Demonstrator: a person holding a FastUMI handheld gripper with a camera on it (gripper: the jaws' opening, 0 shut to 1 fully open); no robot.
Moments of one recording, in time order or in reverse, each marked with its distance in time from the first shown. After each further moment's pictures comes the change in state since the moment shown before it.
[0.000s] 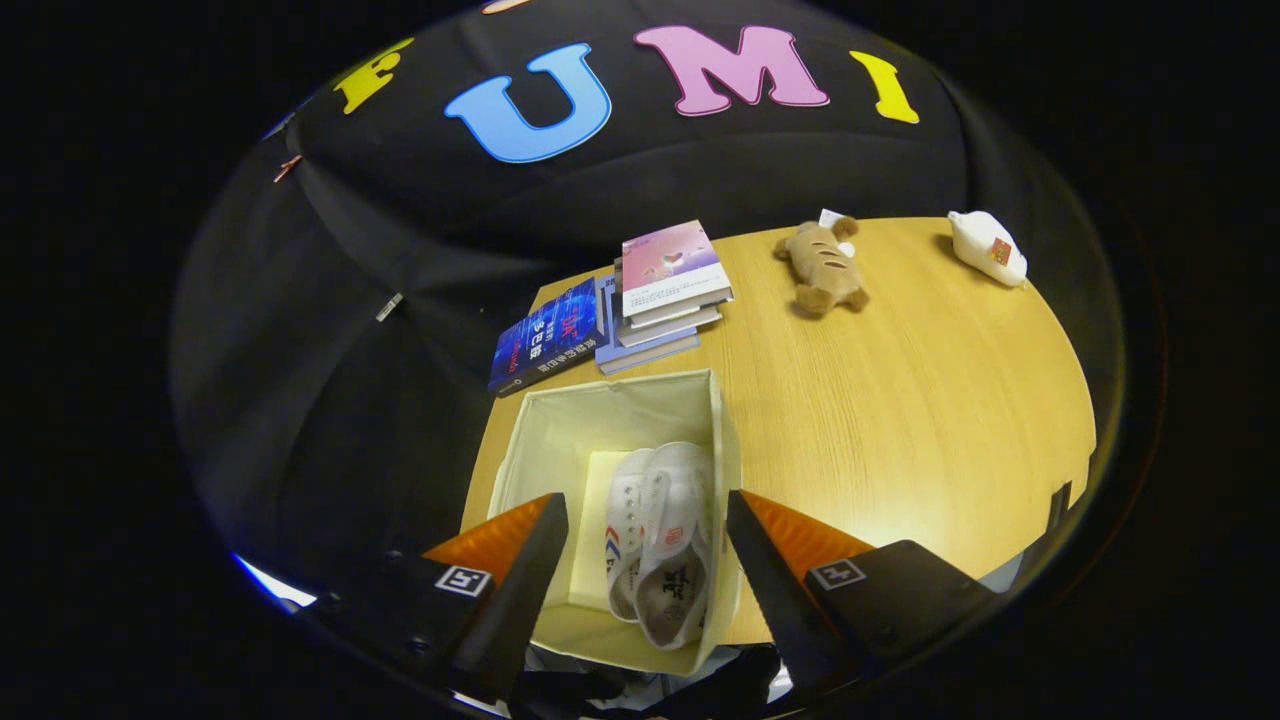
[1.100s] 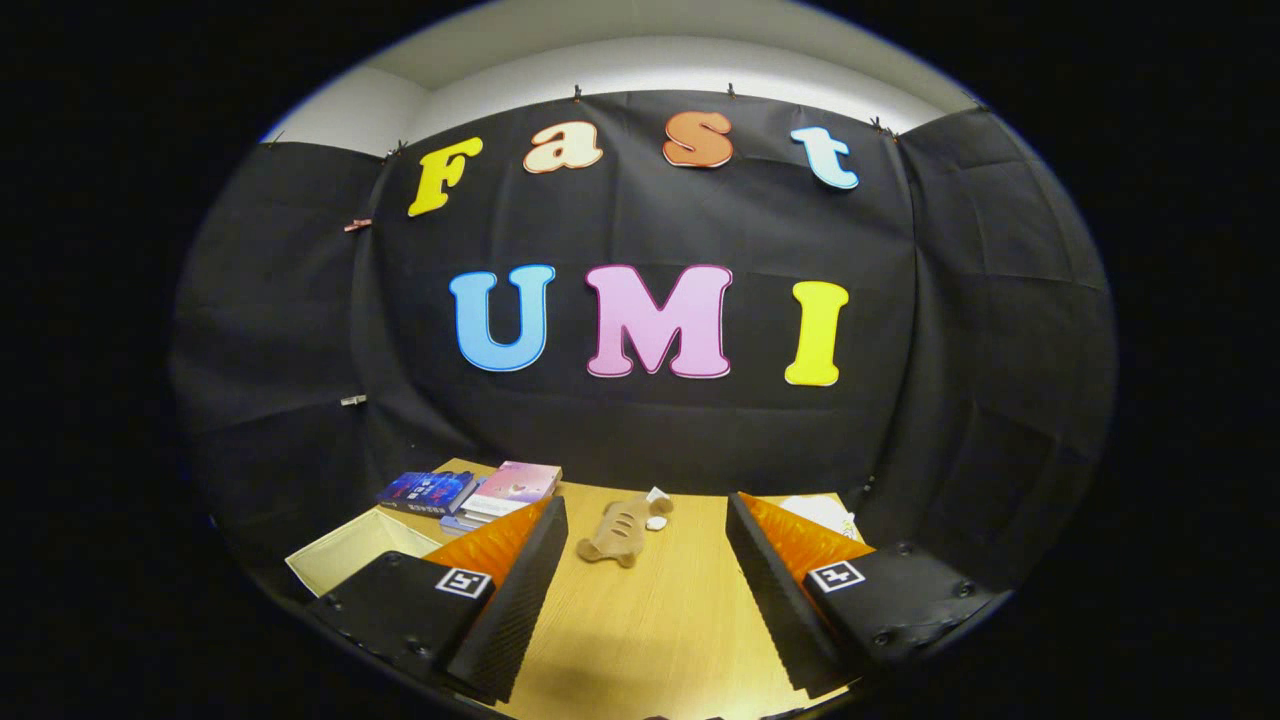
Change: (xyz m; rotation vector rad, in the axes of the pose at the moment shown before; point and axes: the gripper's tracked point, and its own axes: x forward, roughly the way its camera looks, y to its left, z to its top) arm -0.214 -0.255 0.210 -0.381 -0.694 -0.069
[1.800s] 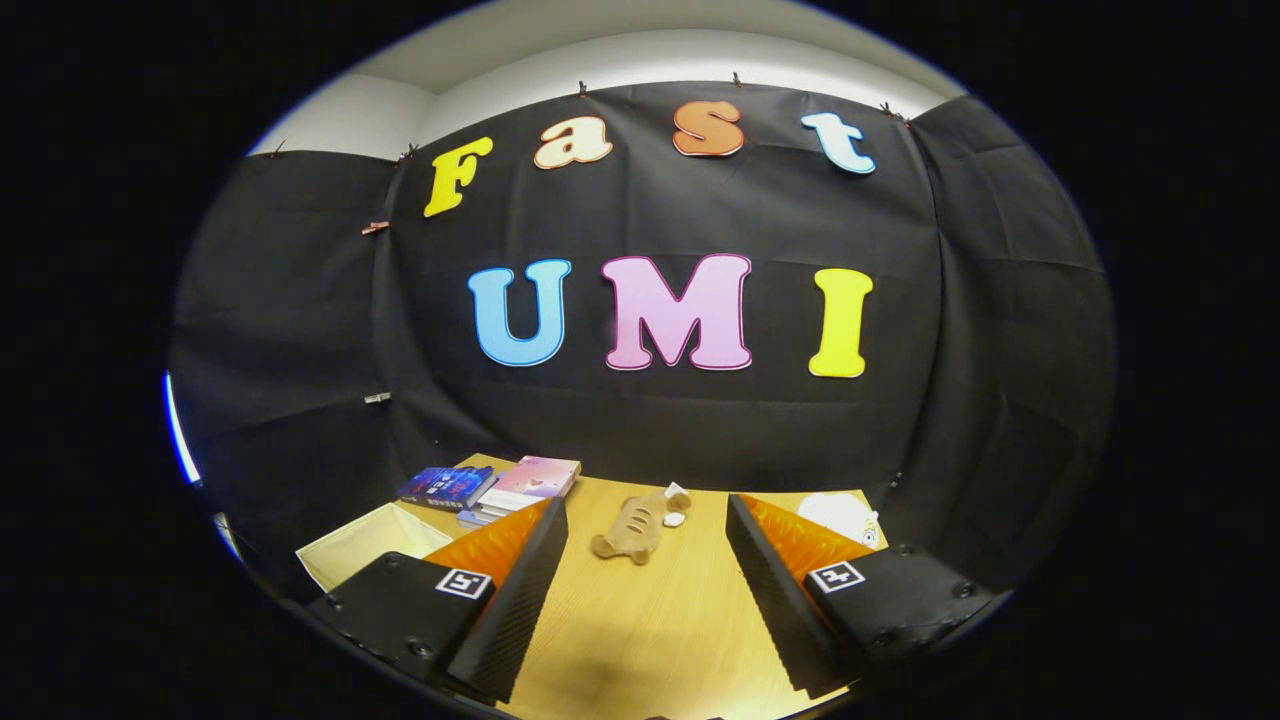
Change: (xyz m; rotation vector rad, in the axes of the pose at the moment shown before) arm 0.009 0.003 -0.010 0.023 0.038 0.074
